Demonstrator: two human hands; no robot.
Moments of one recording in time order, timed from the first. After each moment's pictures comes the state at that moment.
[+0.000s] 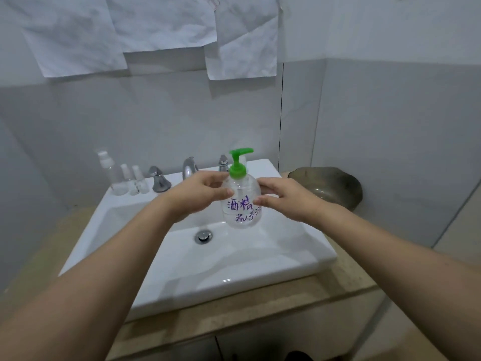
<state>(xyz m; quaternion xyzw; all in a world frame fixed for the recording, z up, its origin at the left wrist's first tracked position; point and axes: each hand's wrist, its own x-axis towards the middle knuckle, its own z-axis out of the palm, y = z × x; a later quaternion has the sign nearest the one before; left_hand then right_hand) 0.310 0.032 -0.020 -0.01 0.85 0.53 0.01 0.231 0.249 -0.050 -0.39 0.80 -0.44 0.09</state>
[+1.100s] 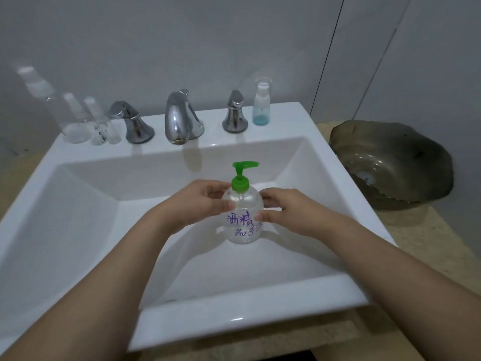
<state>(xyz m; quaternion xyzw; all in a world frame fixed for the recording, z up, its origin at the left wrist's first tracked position) 0.242 -0.024 -0.165 -0.10 0.80 0.57 0.13 0.153 0.187 -0.190 -0.33 0.84 -0.37 0.25</state>
